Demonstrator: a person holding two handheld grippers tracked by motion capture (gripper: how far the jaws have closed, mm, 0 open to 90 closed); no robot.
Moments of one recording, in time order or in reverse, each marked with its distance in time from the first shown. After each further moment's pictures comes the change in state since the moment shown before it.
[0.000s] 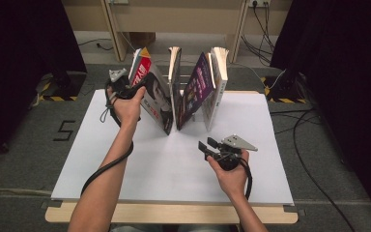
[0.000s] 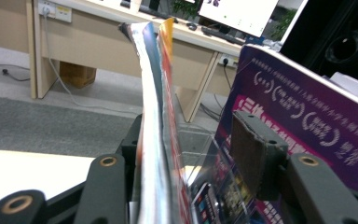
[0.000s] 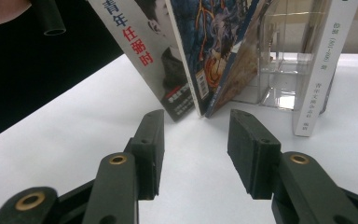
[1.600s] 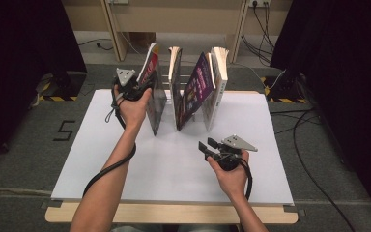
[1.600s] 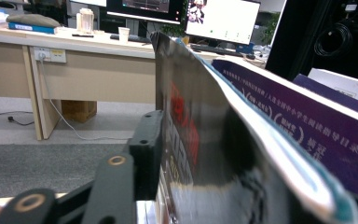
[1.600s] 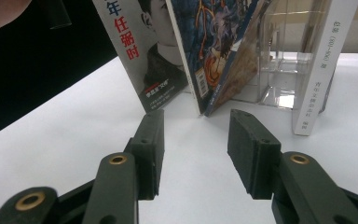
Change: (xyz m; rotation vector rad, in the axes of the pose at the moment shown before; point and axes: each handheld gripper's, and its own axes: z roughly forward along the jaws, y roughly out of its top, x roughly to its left) left arm -0.021 -0.003 -0.002 -0.084 -0.036 0.169; right arm -0.001 -0.001 0.000 0.001 -0.001 -0.006
